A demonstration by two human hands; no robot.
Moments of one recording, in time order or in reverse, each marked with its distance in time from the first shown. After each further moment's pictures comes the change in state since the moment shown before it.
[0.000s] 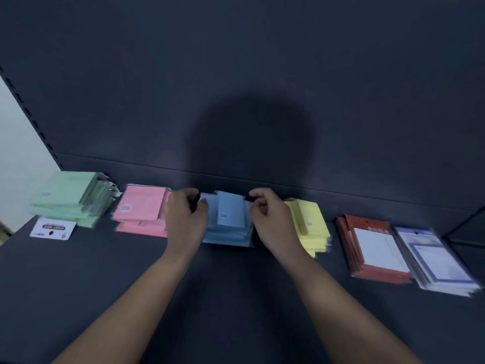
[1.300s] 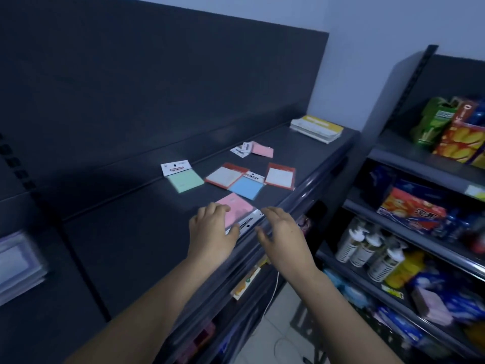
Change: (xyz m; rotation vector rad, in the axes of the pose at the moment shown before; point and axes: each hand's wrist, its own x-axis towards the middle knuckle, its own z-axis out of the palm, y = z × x) left_hand -0.496 0.259 0.421 0.236 -1.008 0.888; right_hand -0.357 0.237 -0.541 -0.702 0.597 0.487
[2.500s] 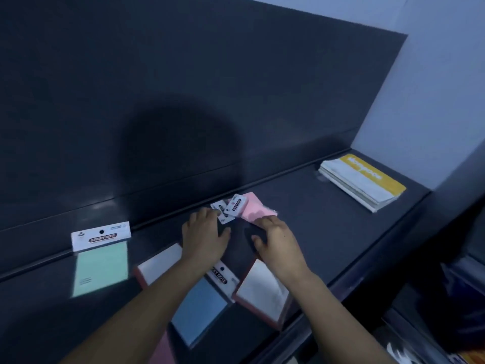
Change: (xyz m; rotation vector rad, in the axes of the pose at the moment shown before) left_hand 0.307 0.016 0.132 0.112 0.023 -0.322; right_hand 0.324 0.180 0.045 0.033 -0.238 -0.118
